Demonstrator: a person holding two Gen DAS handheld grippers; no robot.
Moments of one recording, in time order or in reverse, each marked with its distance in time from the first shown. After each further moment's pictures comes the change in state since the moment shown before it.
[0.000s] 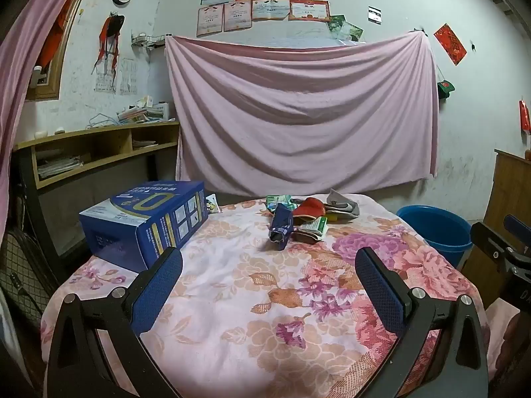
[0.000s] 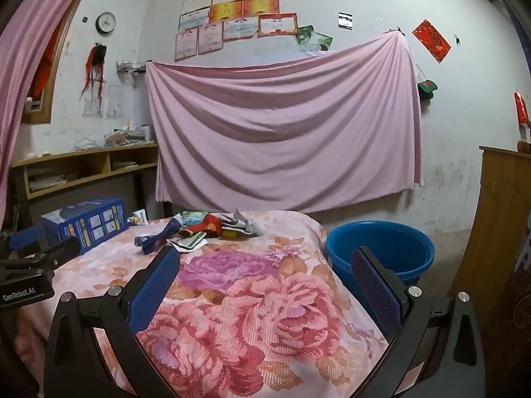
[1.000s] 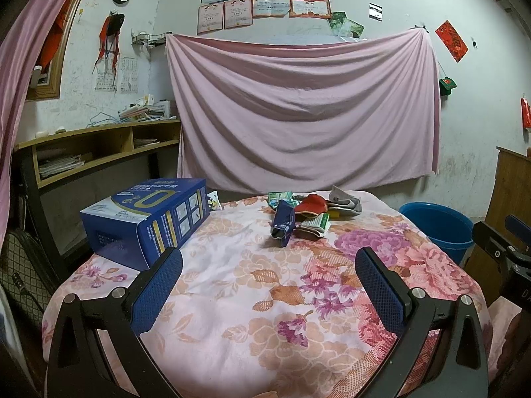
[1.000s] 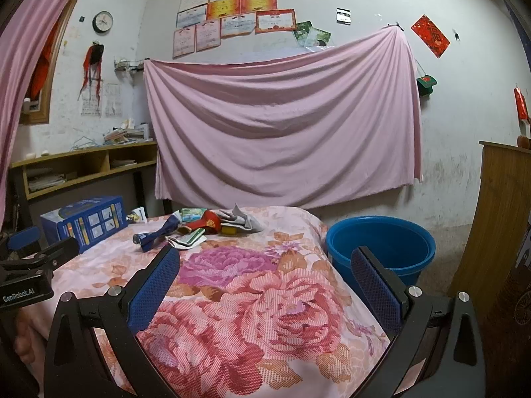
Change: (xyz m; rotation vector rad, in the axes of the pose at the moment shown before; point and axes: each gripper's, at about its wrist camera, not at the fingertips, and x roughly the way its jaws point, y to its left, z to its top) left arm 0.001 0.000 0.000 0.006 0.012 0.005; right arm 0.002 -0.001 -0.002 0.008 0.011 0.000
